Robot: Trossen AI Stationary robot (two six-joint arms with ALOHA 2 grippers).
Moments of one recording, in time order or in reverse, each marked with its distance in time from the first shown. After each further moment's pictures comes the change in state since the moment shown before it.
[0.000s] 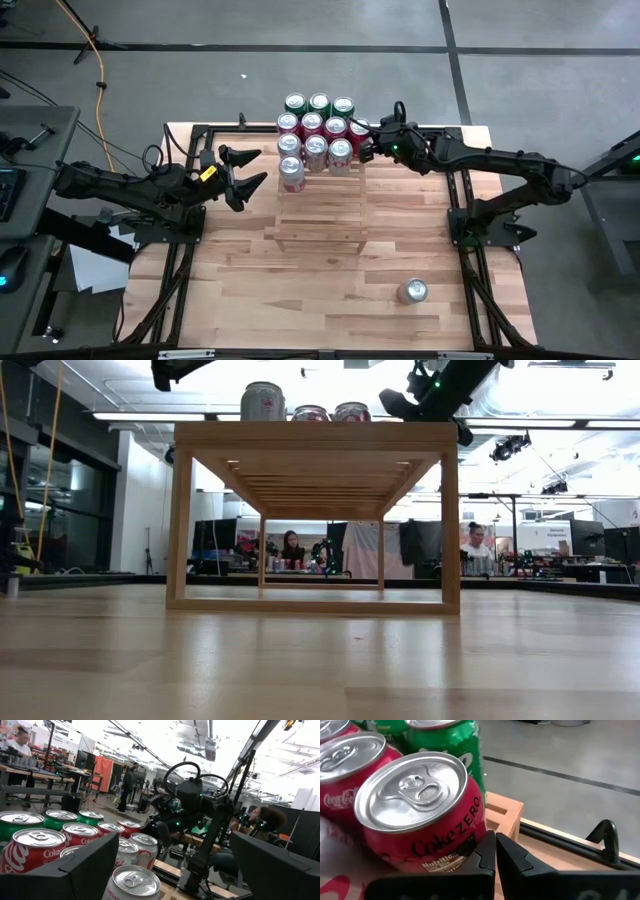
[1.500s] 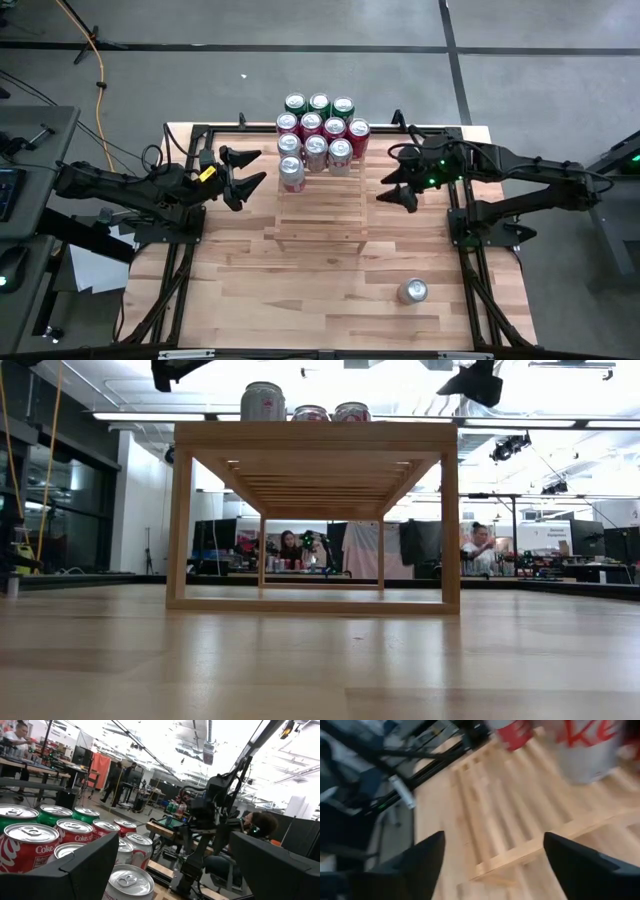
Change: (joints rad) left arm 0.000 -0.005 0.000 0.001 0.008 -0.055; right arm 0.162 -0.304 0.000 -0.243 -0.755 -0.051
